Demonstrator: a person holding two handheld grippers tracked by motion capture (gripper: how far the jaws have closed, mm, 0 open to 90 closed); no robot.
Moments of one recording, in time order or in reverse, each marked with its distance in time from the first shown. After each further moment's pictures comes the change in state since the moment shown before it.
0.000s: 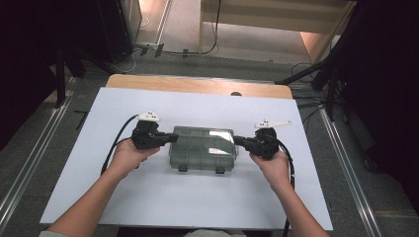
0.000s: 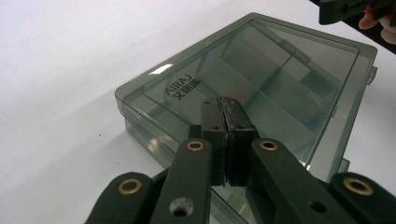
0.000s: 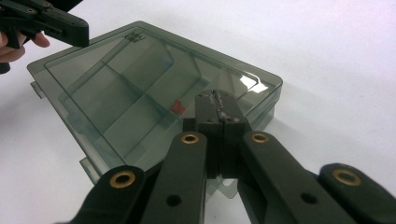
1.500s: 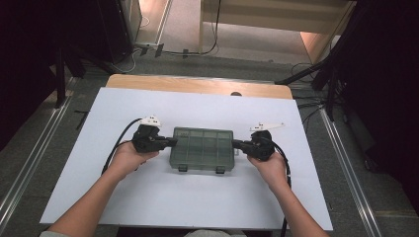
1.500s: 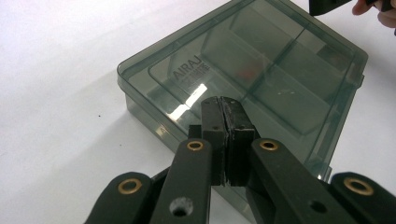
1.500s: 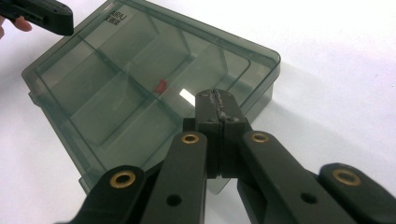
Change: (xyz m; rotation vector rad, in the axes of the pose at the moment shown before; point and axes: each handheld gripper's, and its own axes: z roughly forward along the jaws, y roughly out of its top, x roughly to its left) left arm 0.006 -0.013 0.009 0.051 0.005 0.037; right arm -0.011 -0.012 0.020 0.054 -0.003 -0.015
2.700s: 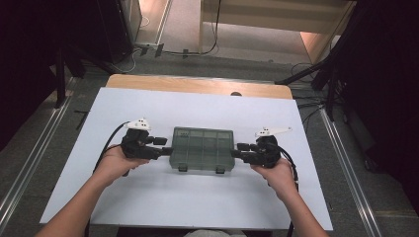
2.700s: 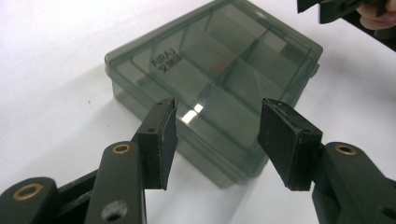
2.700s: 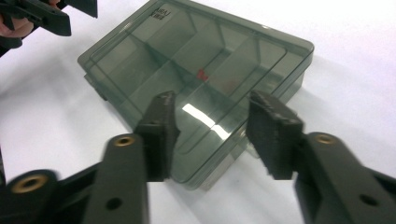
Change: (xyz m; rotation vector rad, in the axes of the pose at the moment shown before) left arm -0.008 -0.012 -0.034 -0.033 -0.059 0.008; right arm 0.018 -0.007 -0.028 0.001 0.071 -0.004
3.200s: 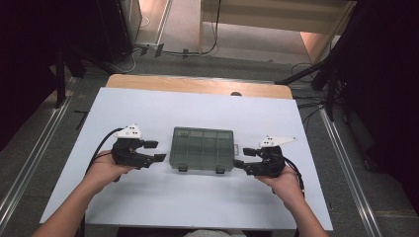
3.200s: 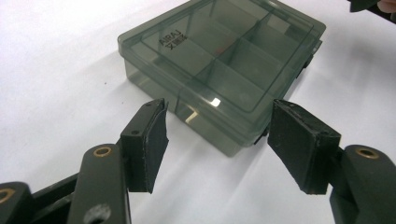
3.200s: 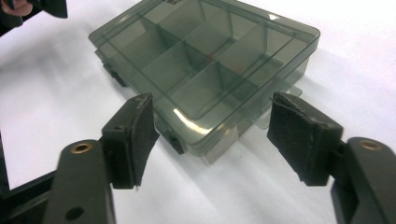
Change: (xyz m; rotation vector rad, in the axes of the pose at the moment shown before) left arm -0.005 -0.021 -0.018 -0.018 0.054 0.046; right arm 0.009 -0.022 -0.013 -0.023 -0.012 -0.078
